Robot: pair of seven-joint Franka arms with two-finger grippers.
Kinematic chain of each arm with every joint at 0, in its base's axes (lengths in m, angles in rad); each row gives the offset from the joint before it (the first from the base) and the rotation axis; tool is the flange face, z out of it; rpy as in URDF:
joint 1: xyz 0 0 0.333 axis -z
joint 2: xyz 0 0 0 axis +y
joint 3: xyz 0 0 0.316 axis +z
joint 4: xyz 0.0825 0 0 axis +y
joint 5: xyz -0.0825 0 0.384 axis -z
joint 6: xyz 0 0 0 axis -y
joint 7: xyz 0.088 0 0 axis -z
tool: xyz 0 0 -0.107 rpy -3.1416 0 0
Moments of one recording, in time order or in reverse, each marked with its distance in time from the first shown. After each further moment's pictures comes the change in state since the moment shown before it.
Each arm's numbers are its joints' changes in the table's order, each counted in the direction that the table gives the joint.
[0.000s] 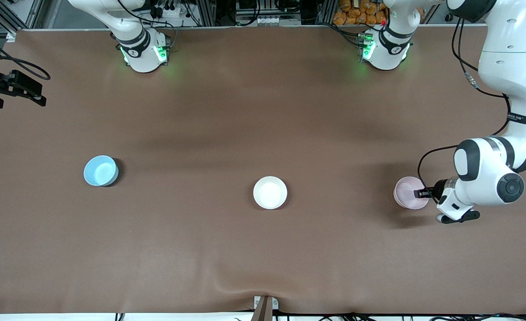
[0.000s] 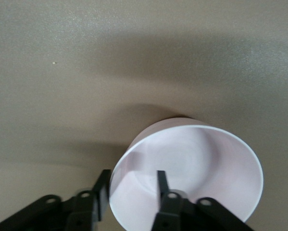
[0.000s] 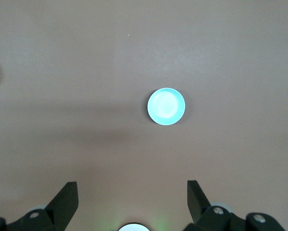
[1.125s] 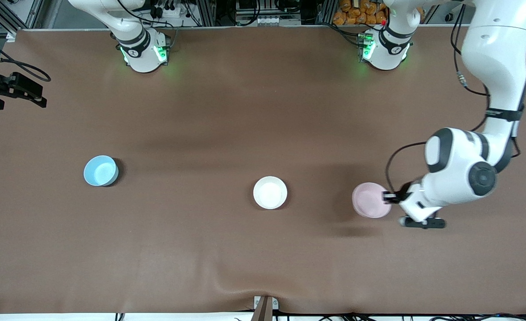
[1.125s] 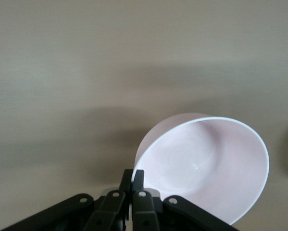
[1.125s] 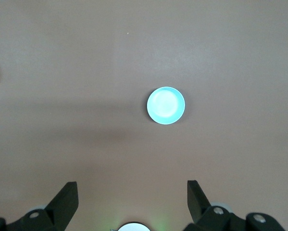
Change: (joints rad) left arm 0.088 -0.065 -0.236 -0.100 0.013 -0.003 -0.087; right arm 0.002 0.007 -0.001 0.000 0.000 -0.001 0.000
